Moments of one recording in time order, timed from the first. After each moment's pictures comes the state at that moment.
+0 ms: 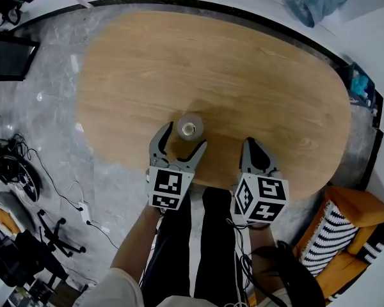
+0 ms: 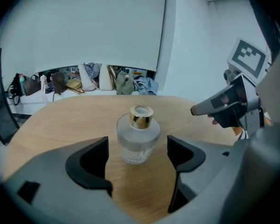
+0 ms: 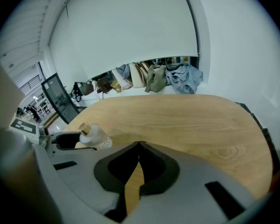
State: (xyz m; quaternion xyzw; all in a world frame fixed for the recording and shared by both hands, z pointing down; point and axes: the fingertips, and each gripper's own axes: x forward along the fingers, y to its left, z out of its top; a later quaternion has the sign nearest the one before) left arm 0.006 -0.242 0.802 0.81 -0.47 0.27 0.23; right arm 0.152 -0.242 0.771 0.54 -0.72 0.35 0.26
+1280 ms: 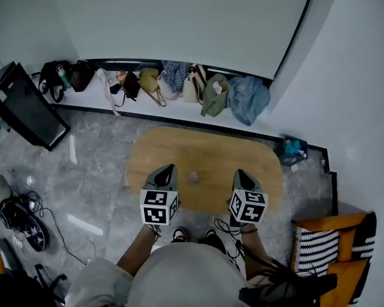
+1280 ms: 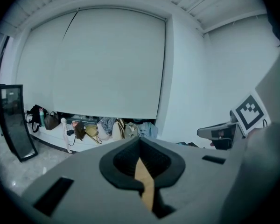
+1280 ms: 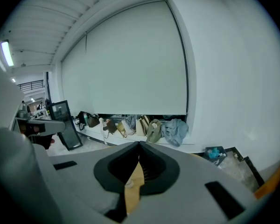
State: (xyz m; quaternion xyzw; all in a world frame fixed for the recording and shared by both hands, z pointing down) left arm -0.065 -0.163 0.359 0.82 -0.54 0.13 0.15; right arm 0.151 -0.155 0.382 0.63 -0.74 0.20 0.15
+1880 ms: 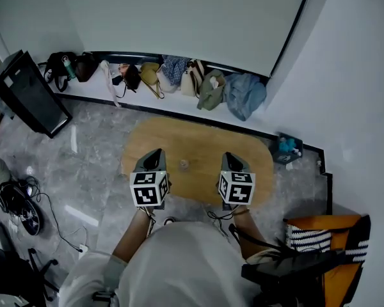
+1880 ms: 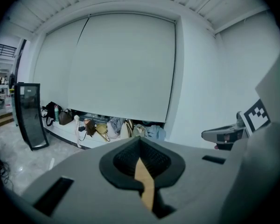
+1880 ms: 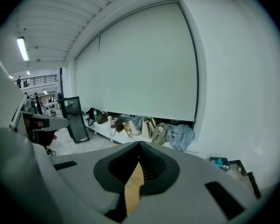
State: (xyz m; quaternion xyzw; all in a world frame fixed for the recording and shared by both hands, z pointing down) left arm -0.060 -0.131 0.341 0.77 -0.60 0.11 0.17; right arm 0.155 -0.142 0.357 0.58 -0.78 0.16 0.17
